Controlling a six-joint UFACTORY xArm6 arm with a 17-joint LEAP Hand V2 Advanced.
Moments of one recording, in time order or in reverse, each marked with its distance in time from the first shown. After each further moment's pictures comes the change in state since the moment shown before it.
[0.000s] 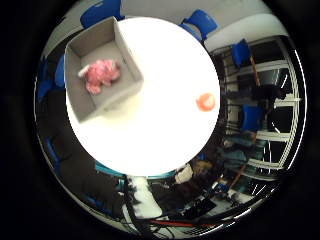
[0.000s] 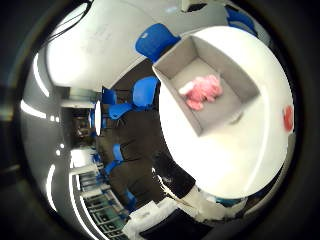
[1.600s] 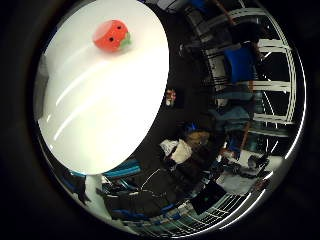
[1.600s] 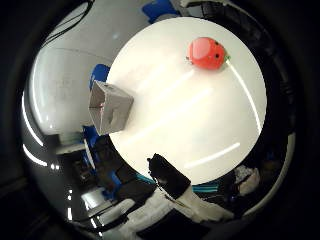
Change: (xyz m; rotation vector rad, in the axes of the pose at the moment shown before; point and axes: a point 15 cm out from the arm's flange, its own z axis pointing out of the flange) arm 0.390 0.092 0.029 0.119 0.229 0.410
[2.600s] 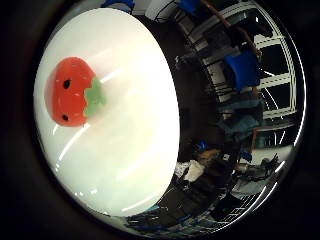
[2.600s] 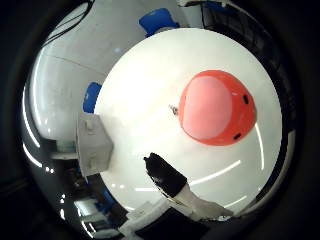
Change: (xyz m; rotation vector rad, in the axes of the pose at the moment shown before) arm -0.002 -0.145 0.131 0.125 -0.021 0.044
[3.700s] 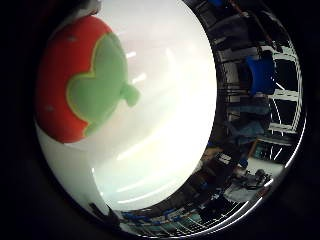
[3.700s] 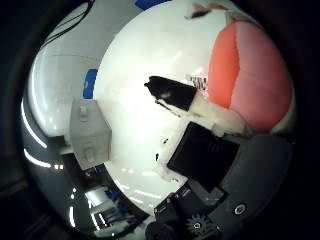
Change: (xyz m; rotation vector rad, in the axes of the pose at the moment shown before) arm -0.030 0.054 -0.005 -0.203 -0.119 -0.045
